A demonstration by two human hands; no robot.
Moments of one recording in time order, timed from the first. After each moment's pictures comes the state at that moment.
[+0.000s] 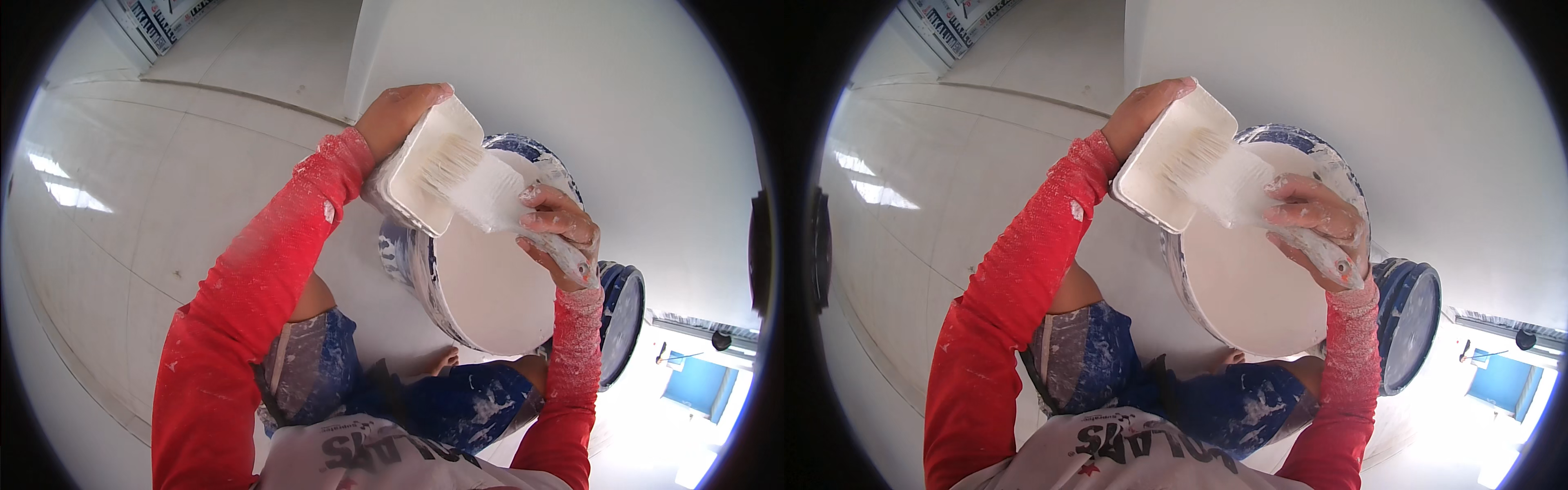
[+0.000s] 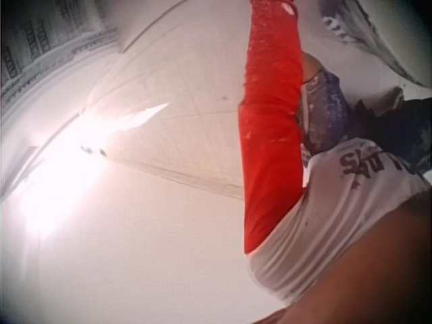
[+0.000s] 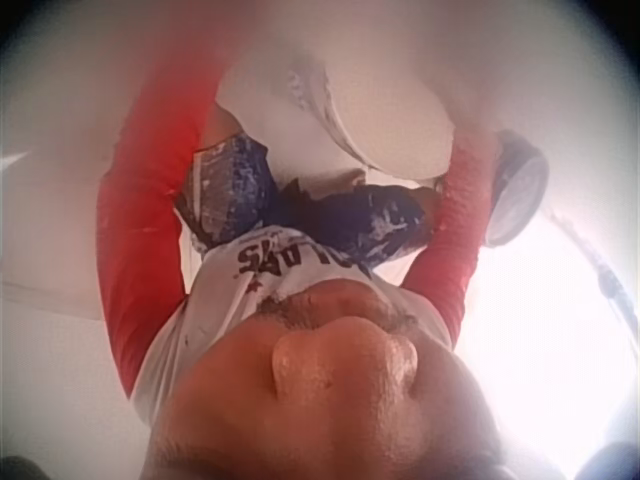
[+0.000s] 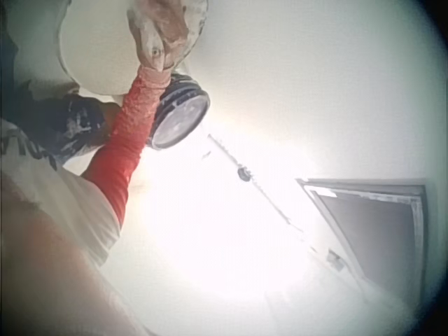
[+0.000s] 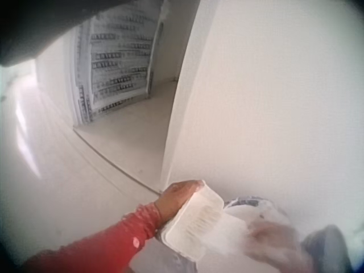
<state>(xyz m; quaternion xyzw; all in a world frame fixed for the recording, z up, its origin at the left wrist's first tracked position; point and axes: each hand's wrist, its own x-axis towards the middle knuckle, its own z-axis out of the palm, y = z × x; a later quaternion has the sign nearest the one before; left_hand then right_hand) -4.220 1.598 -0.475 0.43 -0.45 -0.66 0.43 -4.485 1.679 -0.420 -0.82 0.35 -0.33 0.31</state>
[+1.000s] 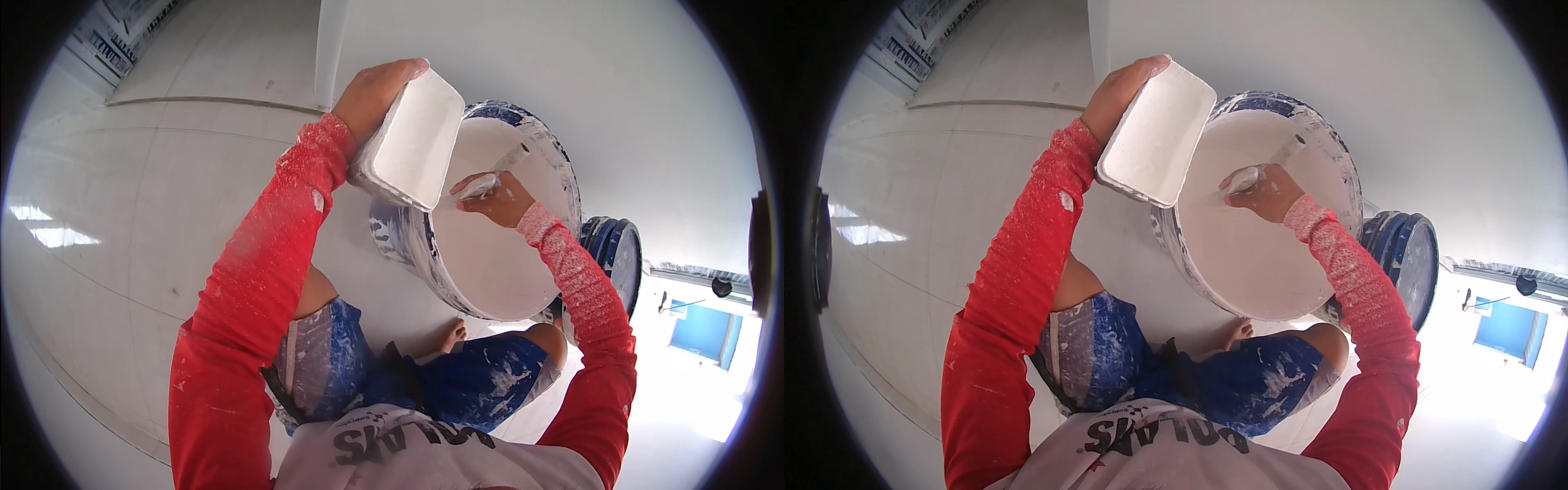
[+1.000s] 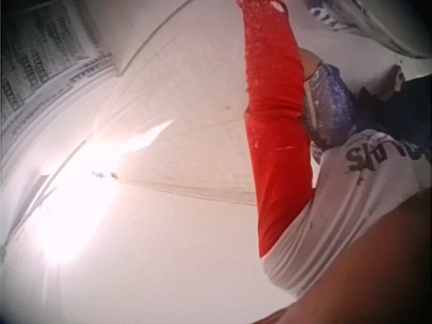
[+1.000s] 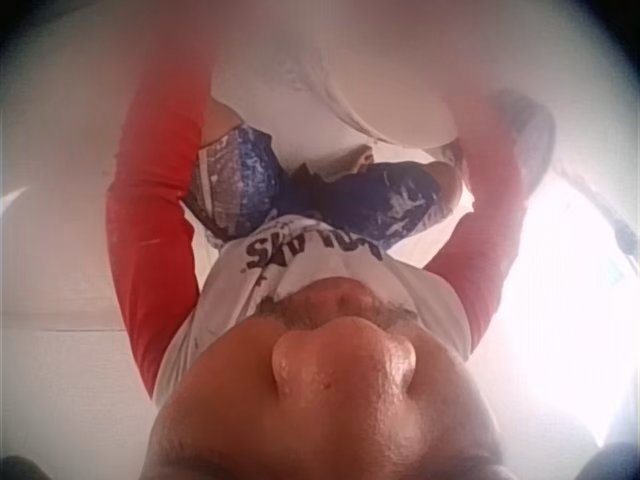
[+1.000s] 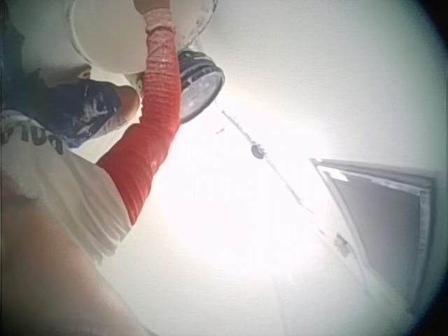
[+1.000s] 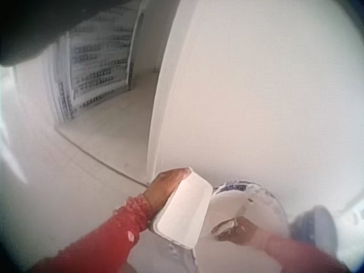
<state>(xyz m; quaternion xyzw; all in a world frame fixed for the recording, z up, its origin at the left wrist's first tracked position) -4.220 1.595 -0.484 0.41 -0.45 -0.67 0.43 -4.484 1.660 -0.503 -0.66 0.58 -0.05 0.48</state>
